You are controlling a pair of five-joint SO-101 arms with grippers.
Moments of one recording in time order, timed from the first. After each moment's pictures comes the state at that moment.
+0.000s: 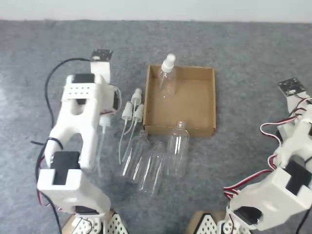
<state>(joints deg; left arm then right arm) -5.8 9.6 15.8 70.0 4.4 36.0 12.3 16.6 54.2 54.4</state>
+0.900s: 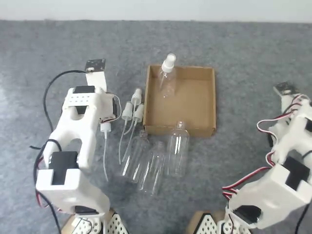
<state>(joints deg) -8.0 9.6 24.5 59.6 8.4 33.3 13.2 11.4 69.3 44.3</state>
